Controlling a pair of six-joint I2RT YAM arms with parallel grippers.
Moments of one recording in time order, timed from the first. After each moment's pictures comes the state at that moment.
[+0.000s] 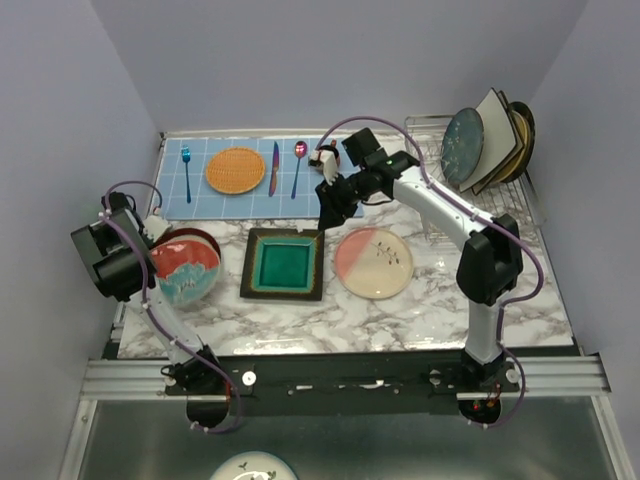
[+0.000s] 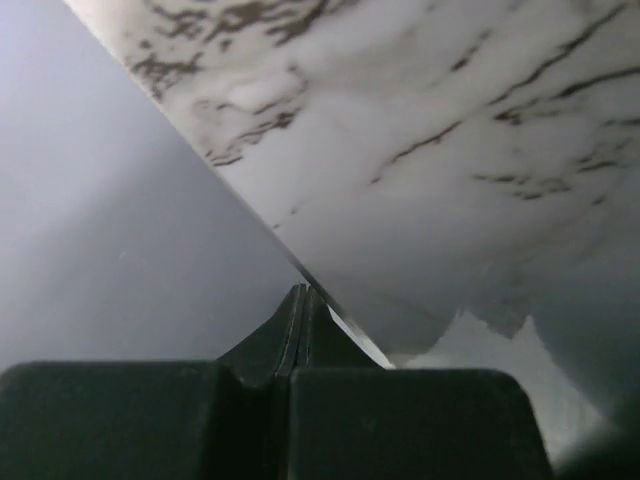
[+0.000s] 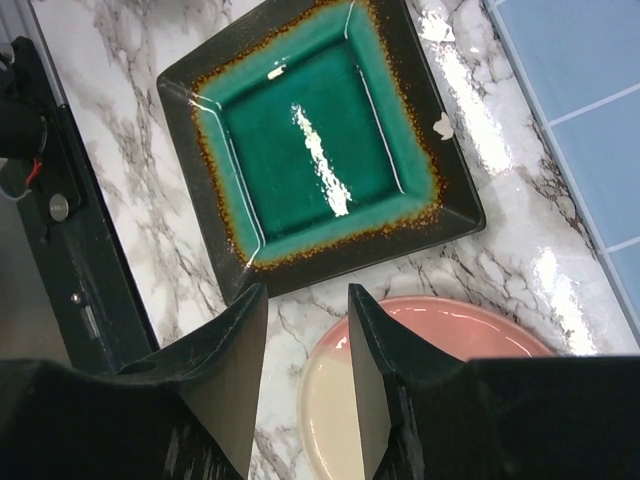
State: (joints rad) left arm 0.58 2.03 1.24 -0.43 -0.20 1.16; right arm 0.62 1.96 1.79 -0.79 -0.65 -0.22
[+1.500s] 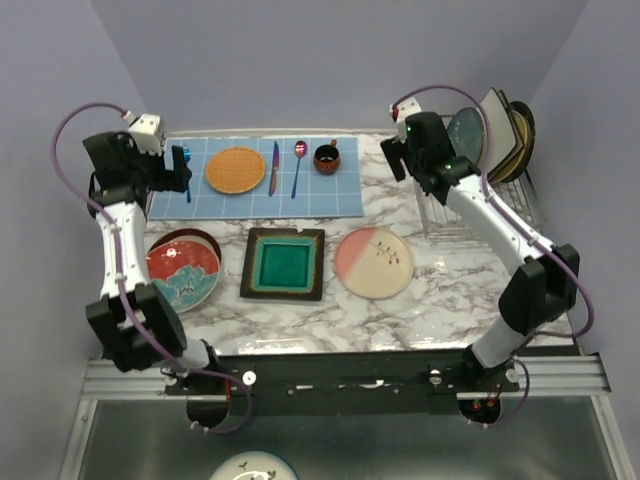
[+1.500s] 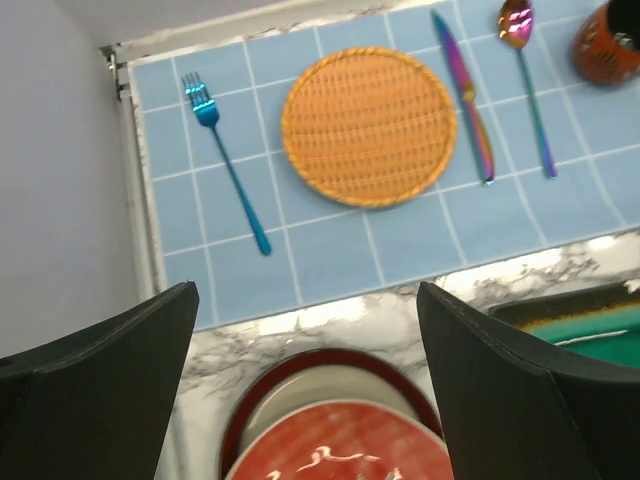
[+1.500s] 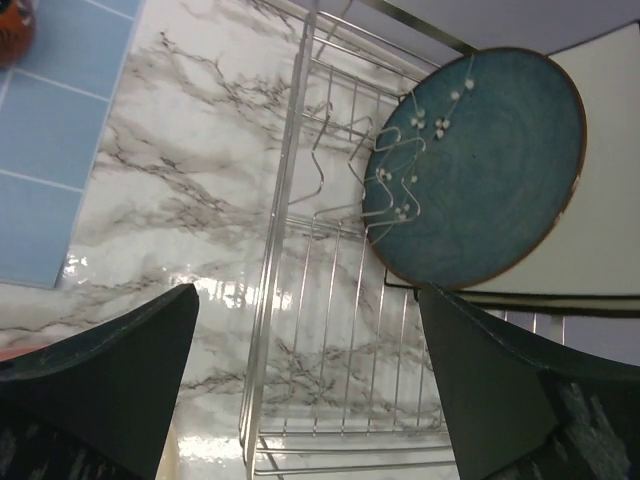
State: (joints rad) left arm 0.38 1.51 1.44 -0.50 0.51 0.32; right arm 0.45 1.72 1.62 -0.46 0.43 -0.28
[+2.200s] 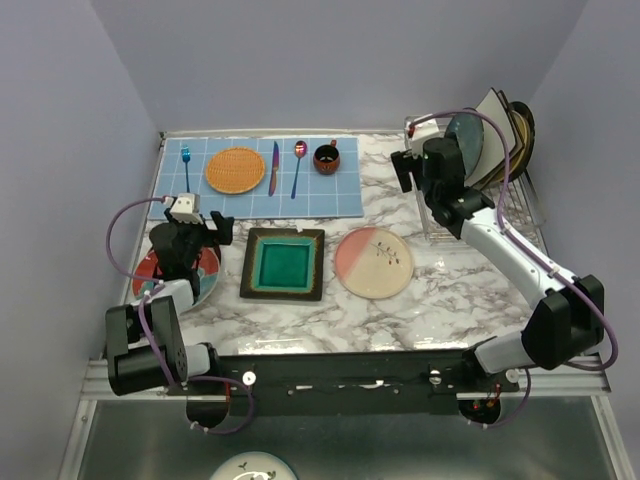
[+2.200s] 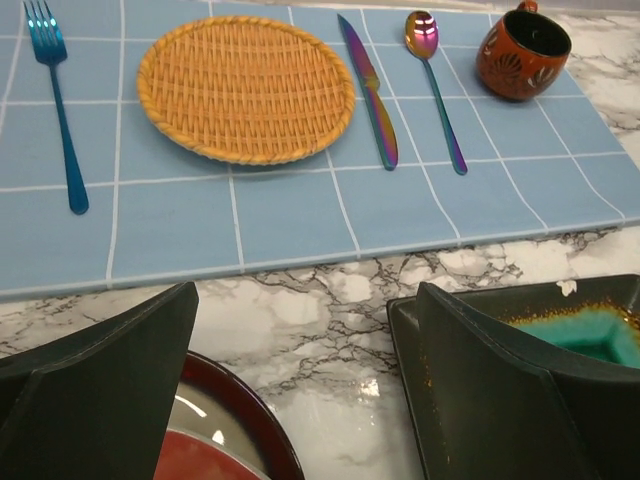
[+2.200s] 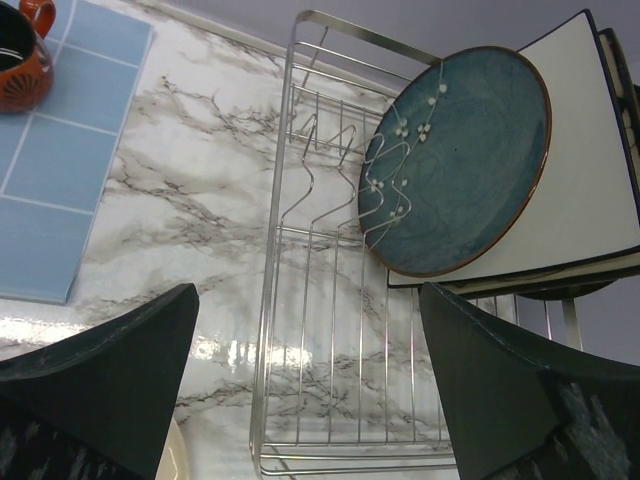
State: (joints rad) left arm 0.23 1.28 0.39 0.71 0.46 -0.09; right arm 0.43 1.44 1.21 -0.15 0.45 -0.25
